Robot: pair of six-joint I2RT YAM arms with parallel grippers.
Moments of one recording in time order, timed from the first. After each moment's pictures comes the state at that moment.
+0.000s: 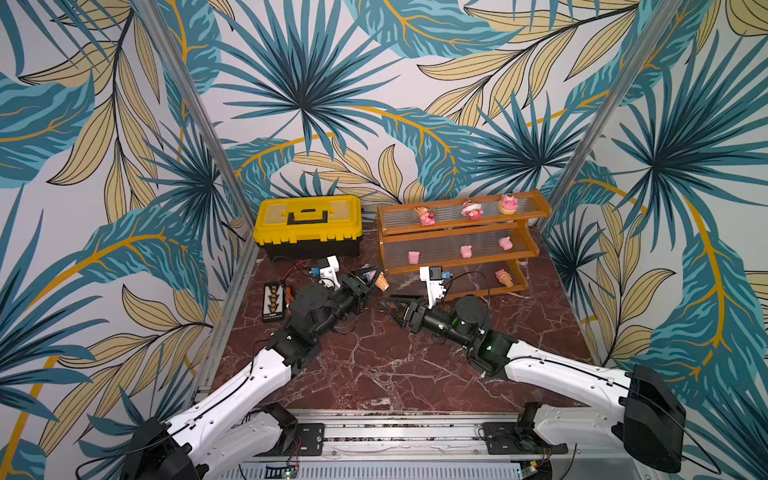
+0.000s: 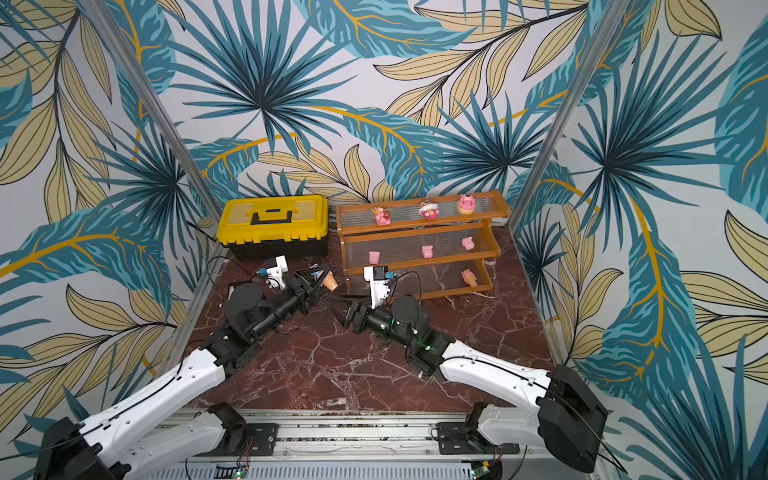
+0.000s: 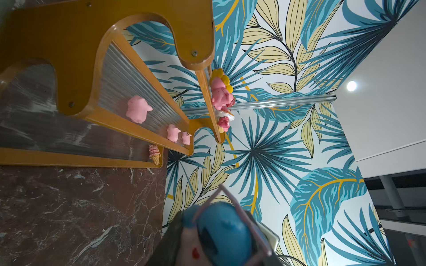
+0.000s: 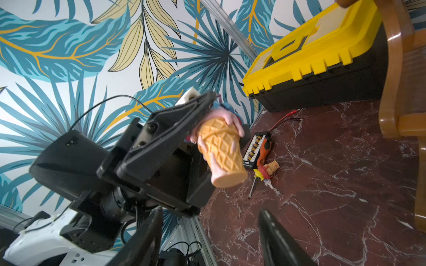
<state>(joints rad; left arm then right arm) -0.60 1.00 0.69 0.32 0.14 -1.49 0.88 1.23 0.74 0.52 -0.13 0.81</state>
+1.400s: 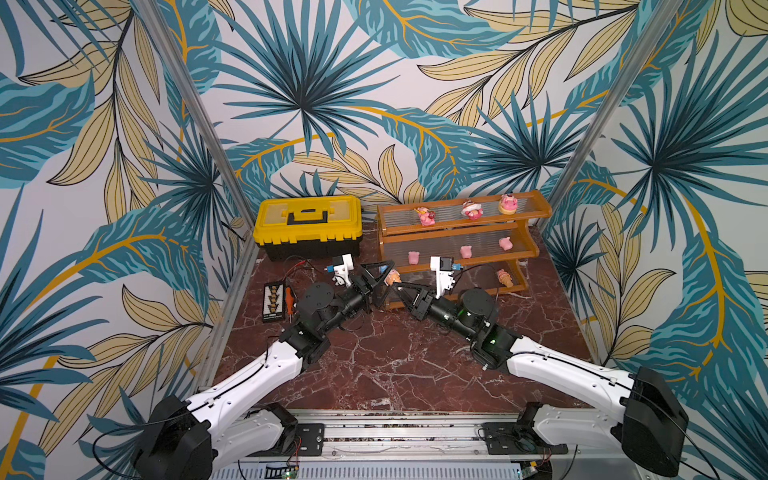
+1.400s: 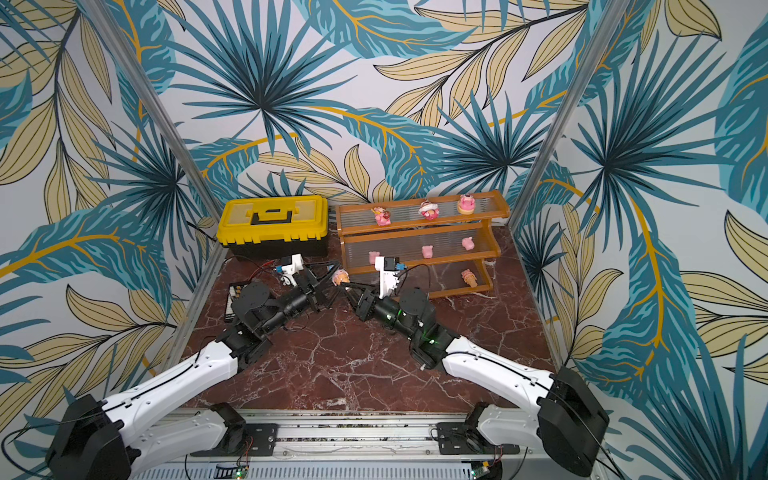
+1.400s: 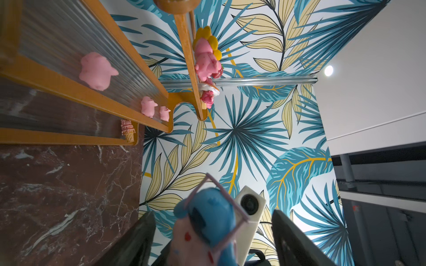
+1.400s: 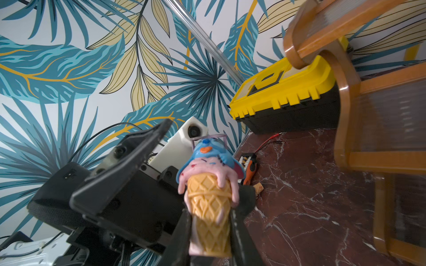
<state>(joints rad) -0.59 1.08 0.67 0.50 0.27 -1.57 0.78 1.18 0.70 0.52 -0.10 0.77</state>
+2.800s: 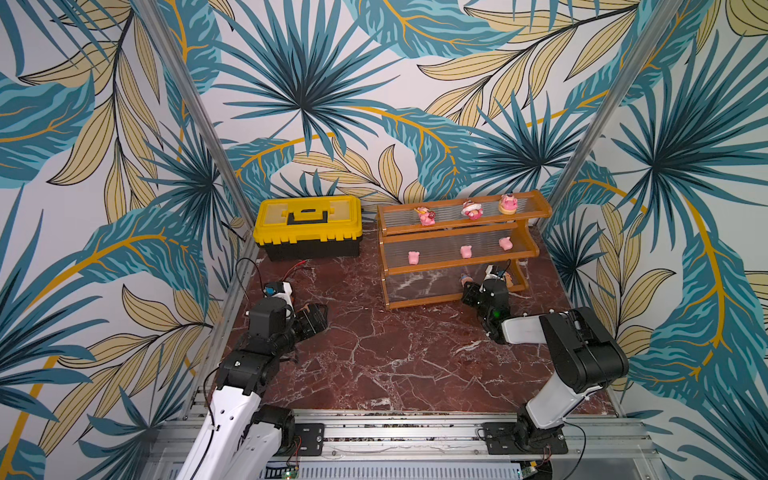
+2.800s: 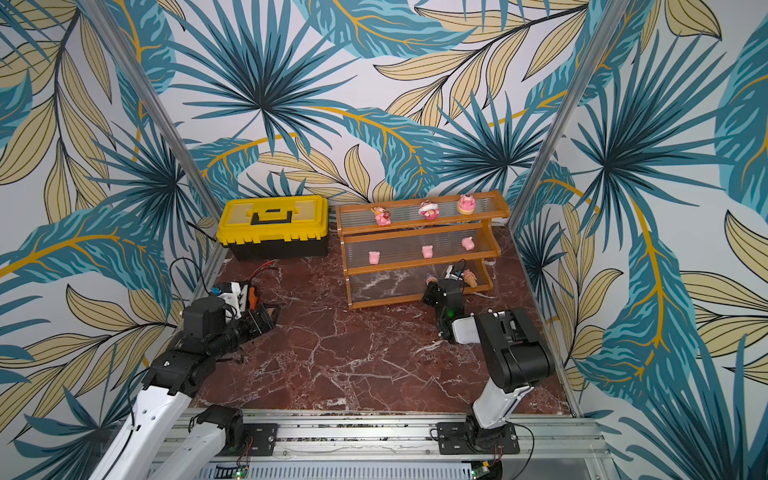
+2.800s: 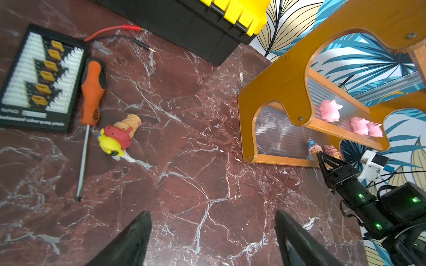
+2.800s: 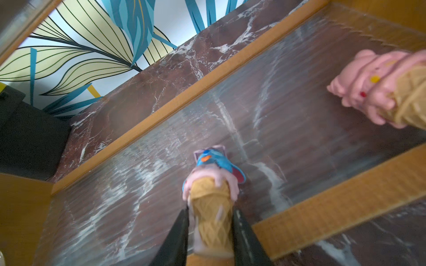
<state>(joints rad) -0.16 0.69 0.71 -0.63 0.14 -0.61 0.18 1.71 0.59 0.64 0.13 0.58</state>
